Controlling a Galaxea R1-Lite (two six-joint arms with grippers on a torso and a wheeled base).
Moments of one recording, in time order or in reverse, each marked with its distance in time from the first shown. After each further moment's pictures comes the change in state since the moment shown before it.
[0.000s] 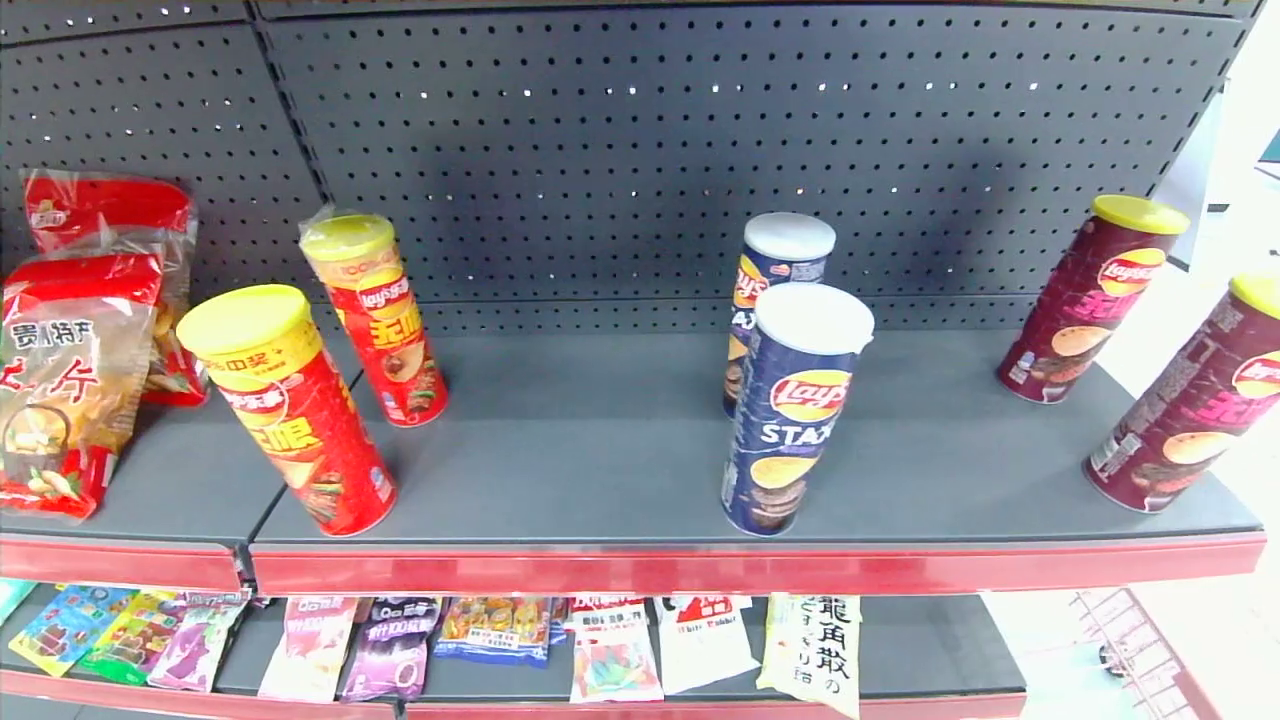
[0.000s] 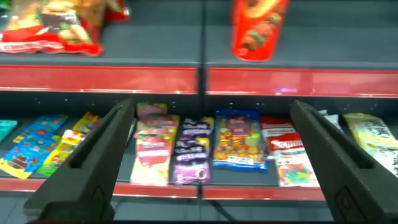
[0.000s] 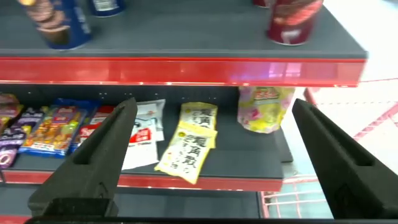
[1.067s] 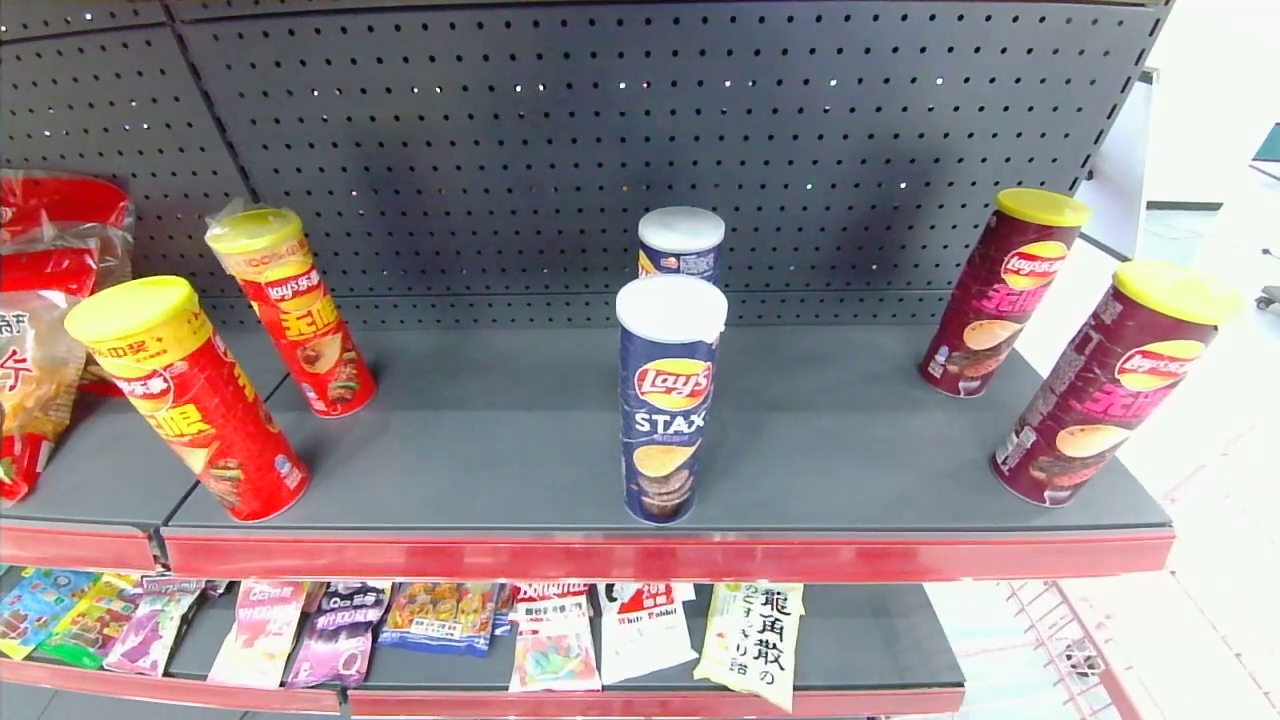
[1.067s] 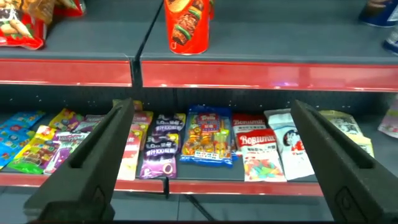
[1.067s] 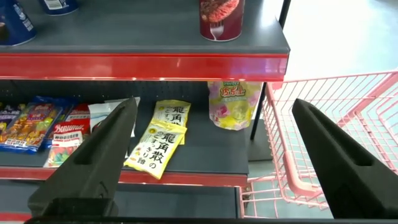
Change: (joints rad) left arm 0.000 0.000 0.000 0.000 0.000 0.000; right arm 0.000 0.000 0.000 -0.002 0.000 0.003
